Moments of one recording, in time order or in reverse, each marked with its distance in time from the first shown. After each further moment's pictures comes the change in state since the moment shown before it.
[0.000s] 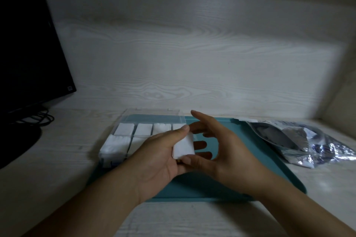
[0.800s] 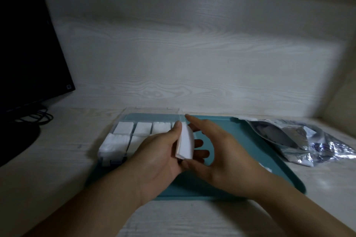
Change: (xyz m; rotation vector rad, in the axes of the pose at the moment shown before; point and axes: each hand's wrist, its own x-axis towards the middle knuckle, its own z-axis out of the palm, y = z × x) left_hand 0.006 -0.006 0.000 -0.059 0.086 -0.015; right_hand 0.000 0.008 0.004 -0.253 -0.017 -0.120
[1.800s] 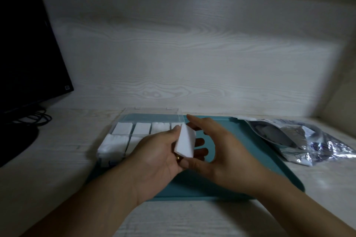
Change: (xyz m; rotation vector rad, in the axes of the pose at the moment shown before) left_hand -0.005 0.005 0.002 -0.084 -0.053 -0.049; right_hand 0.002 0.002 -0.002 0.044 -0.001 0.059
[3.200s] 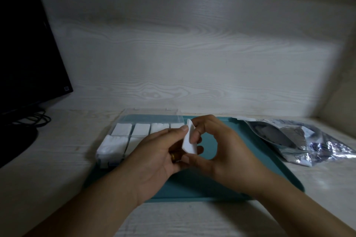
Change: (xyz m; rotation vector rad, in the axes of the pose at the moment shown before) left_hand 0.002 -0.001 -0.005 0.144 0.053 0.074; right_hand 0.002 -0.005 -0.003 0.134 0.127 -0.087
